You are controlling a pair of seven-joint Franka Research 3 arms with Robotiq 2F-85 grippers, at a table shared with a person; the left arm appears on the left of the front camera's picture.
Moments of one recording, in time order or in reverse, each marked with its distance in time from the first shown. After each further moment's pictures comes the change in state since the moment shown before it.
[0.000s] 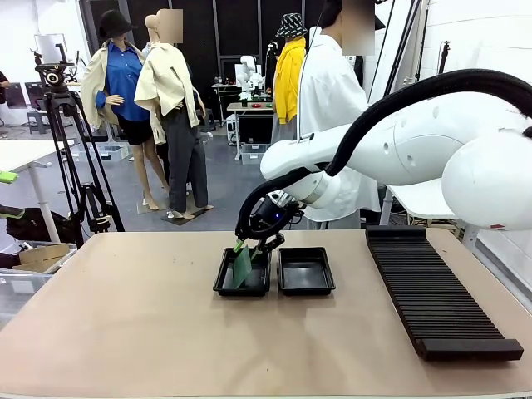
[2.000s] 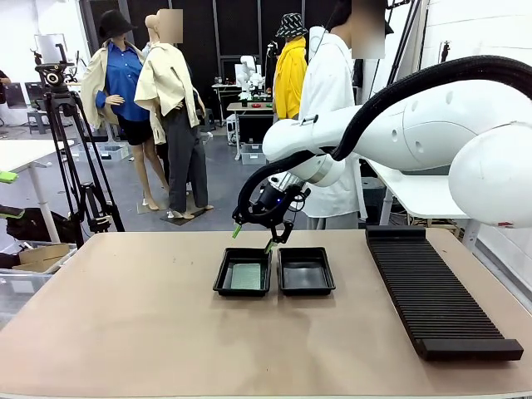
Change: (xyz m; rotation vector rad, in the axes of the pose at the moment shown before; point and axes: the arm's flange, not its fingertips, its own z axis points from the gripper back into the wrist) left arm 0.000 0.000 0.000 0.000 0.000 0.000; right arm -0.007 0.019 0.031 -0.086 0.081 -0.094
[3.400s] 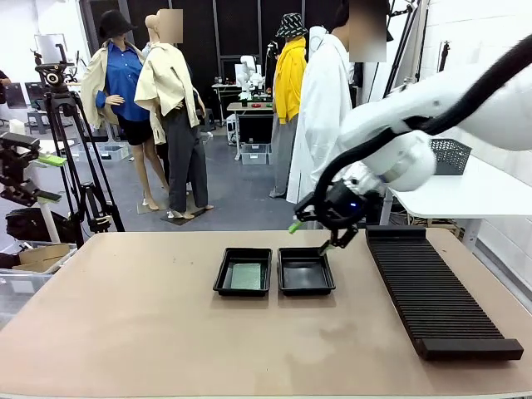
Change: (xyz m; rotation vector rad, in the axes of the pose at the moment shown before) left arm 0.047 -0.046 -0.069 0.097 0.049 0.109; right arm -0.094 -0.139 0.091 0.198 -0.112 0.084
